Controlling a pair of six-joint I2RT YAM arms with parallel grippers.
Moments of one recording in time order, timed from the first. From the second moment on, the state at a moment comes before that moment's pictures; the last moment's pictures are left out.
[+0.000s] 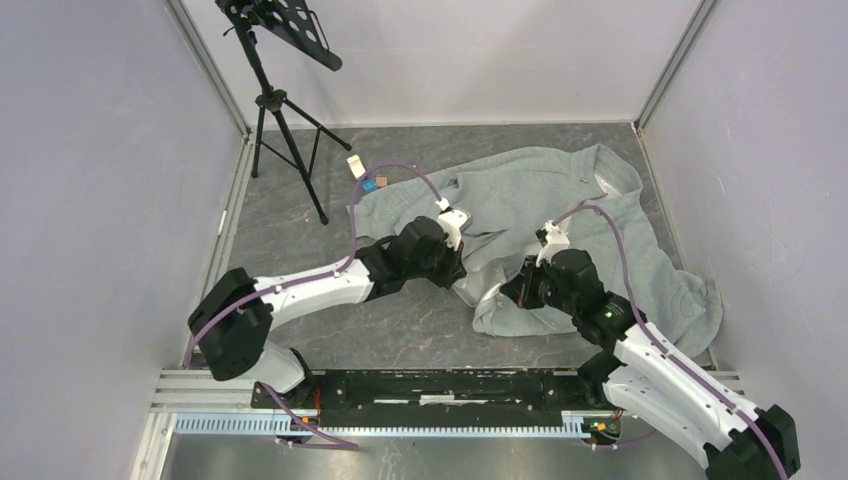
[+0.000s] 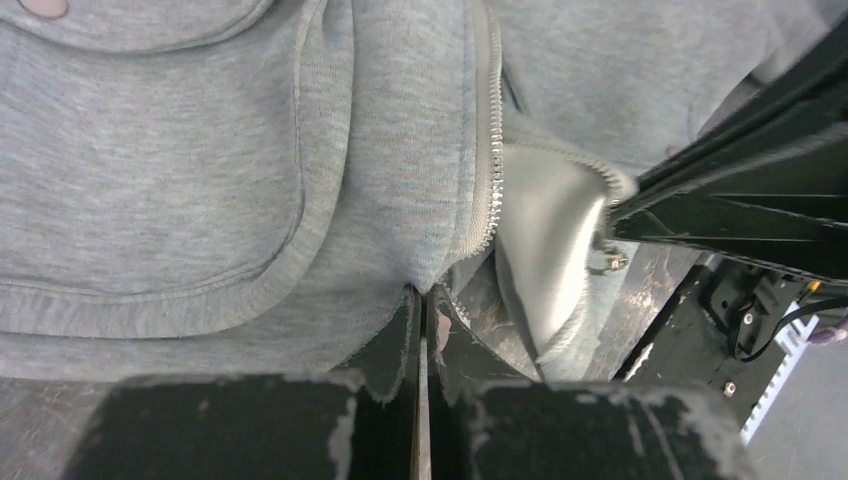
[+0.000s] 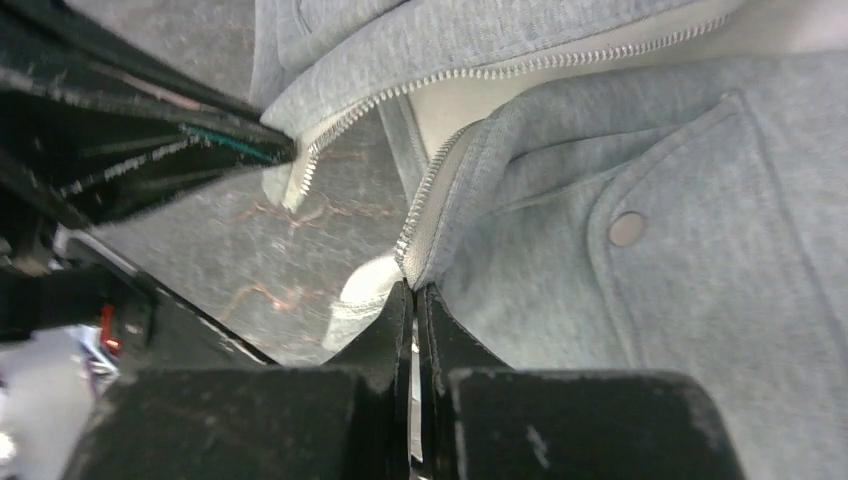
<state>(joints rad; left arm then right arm) -0.93 1.51 0.96 -0.10 0.09 -0.32 0.58 0.70 0.45 -0.32 -0.11 0.53</state>
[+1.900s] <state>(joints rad) -0.99 1.40 0.61 0.75 -0.30 -0.48 0.72 0.83 0.21 0.46 0.27 1.28</state>
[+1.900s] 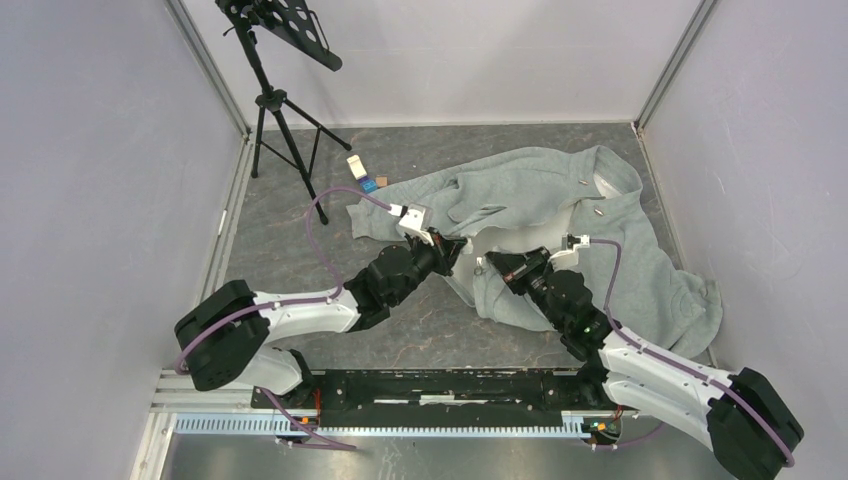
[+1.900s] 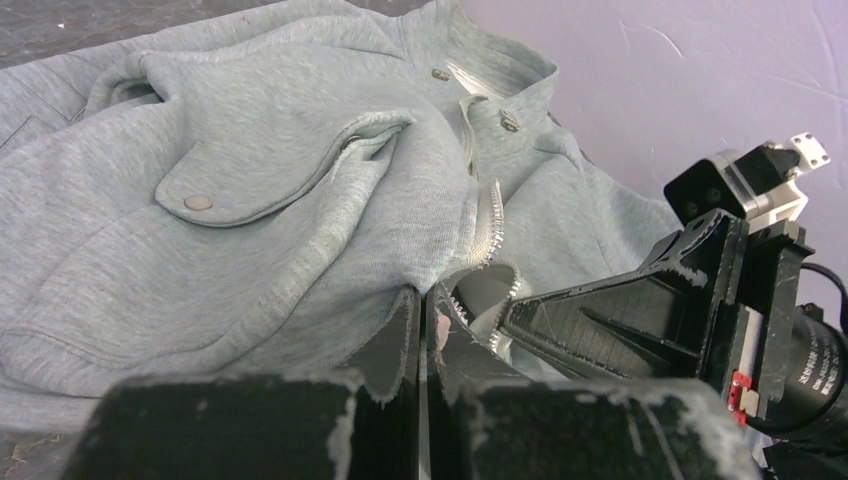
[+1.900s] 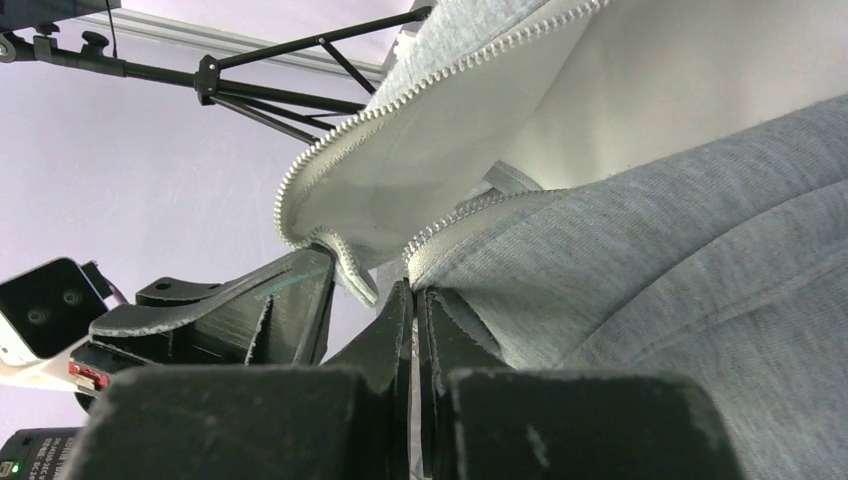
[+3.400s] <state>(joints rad) -0.99 1.41 0.62 0.79 -0.29 -0.51 0.72 0.87 0.17 0.64 0.23 1.25</state>
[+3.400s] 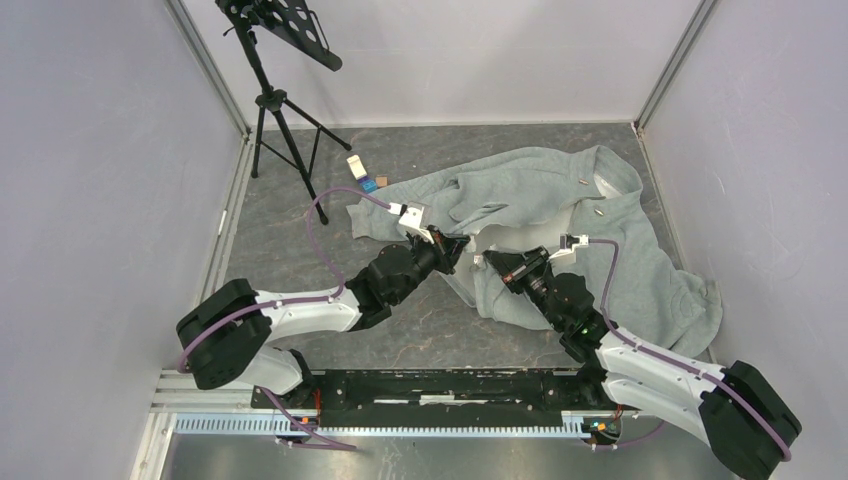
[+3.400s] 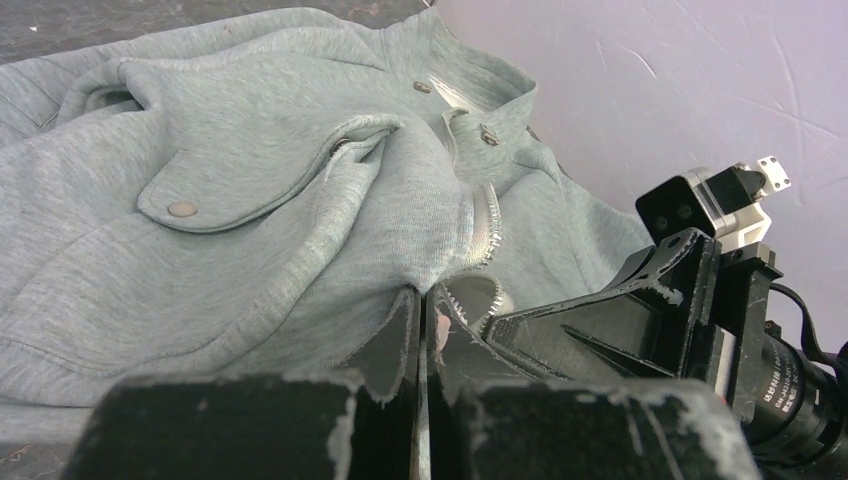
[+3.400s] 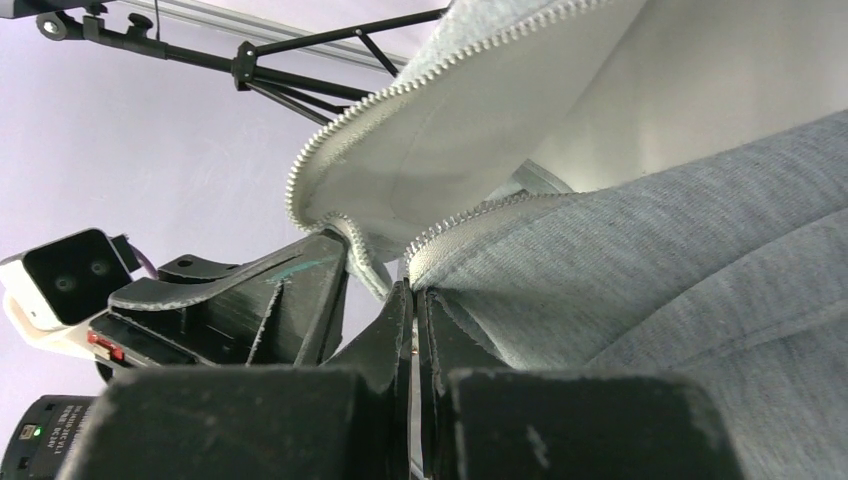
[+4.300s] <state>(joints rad) -0.99 1.41 0.62 0.79 -0.28 -0.52 0.72 0.86 0.17 0.64 0.23 1.22</state>
